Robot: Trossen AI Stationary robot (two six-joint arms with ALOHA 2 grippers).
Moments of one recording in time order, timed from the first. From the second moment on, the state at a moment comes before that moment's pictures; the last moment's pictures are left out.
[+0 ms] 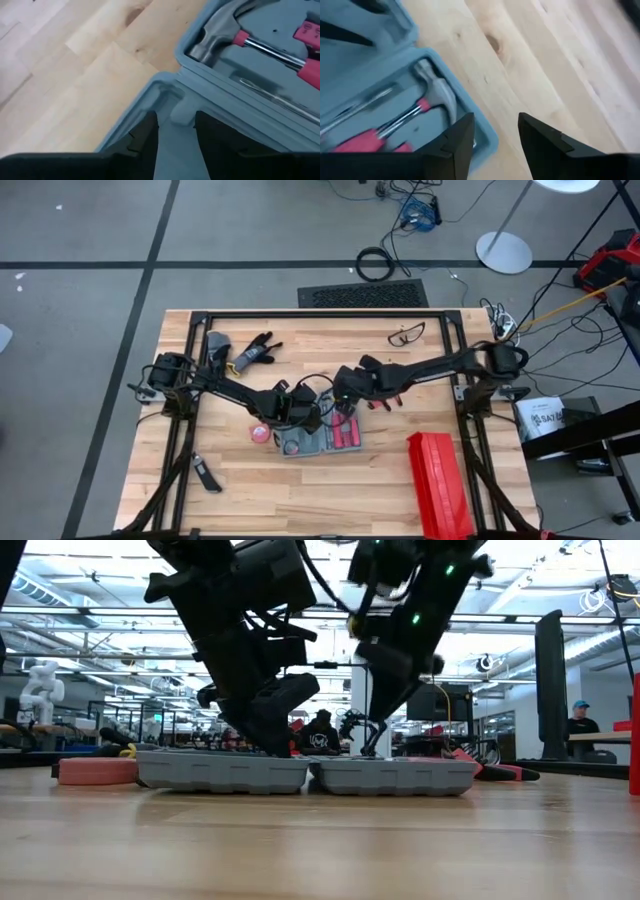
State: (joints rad) left arm -0.16 1.85 1.07 -0.40 -0.53 -0.74; right arm 0.02 1.75 1.18 -0.59 0.43 0.44
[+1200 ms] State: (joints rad) left arm -0.16 1.84 1.02 -0.32 -0.53 -0.74; right arm 0.00 1.85 1.18 -0.60 0.28 0.60
